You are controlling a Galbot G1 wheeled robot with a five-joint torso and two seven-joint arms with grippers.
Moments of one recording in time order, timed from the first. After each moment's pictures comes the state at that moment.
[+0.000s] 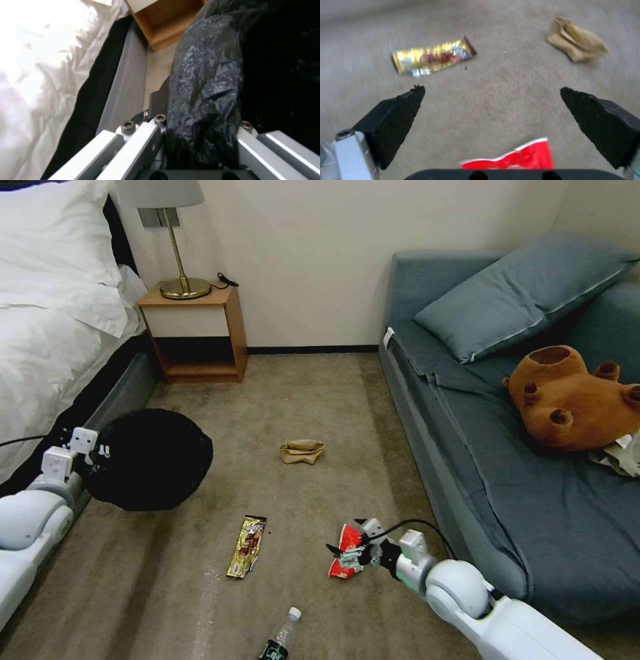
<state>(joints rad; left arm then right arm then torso) 1.17 -0.65 -0.55 -1.63 -0.45 0.29 -0.09 -0.94 0.88 -0.25 1.69 0.32 -0.21 -0.23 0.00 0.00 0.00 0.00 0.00</state>
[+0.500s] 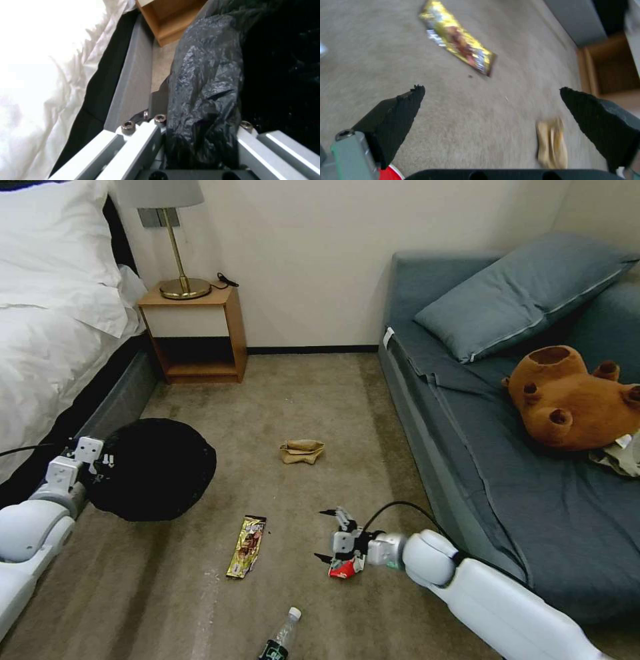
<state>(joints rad) 1.19 -0.65 -0.59 -1.62 -0.46 0.31 -0.09 -0.78 1.03 -0.30 1.51 -0.54 0.22 -0.53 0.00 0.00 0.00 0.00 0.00</state>
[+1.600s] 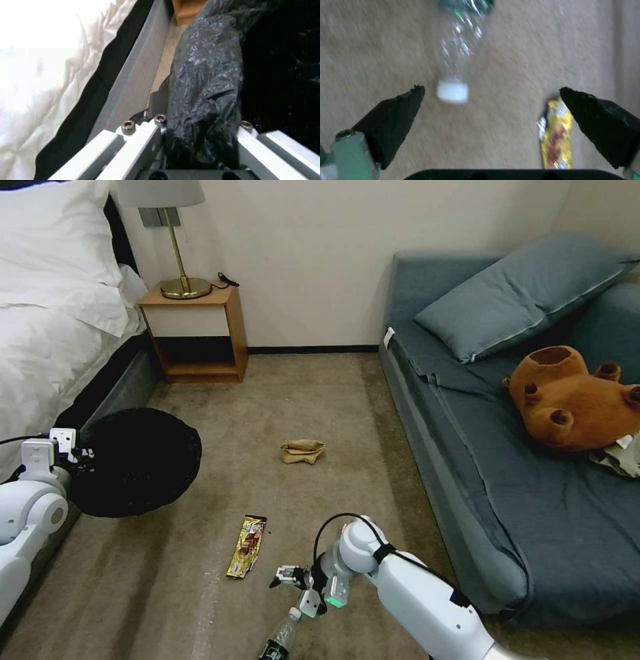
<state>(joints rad) 1.15 -0.65 -0.64 -1.71 -0.73 0.54 -0.30 -0.84 1.34 -0.23 1.36 -1.10 0.74 -0.98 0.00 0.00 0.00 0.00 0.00</state>
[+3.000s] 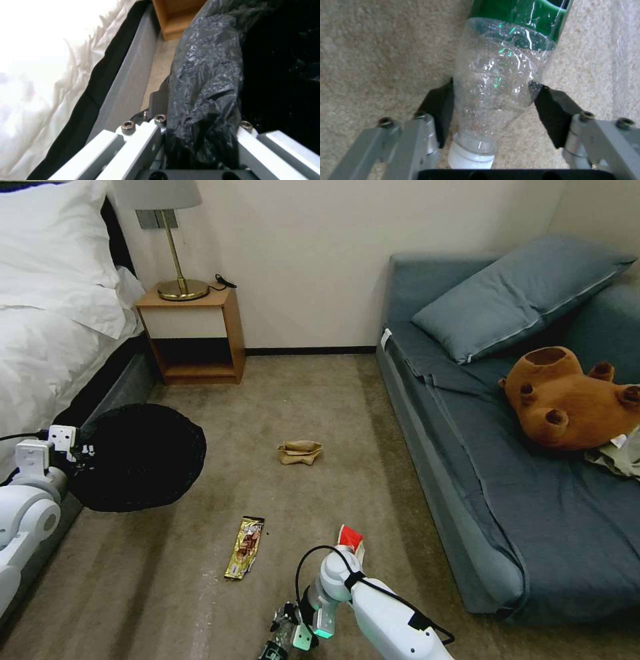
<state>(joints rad) 1.21 -0.65 -0.68 -1.75 -0.68 0.48 -0.22 -0.86 1.50 -0.19 1.12 -1.39 0.79 -0.86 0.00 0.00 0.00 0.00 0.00</state>
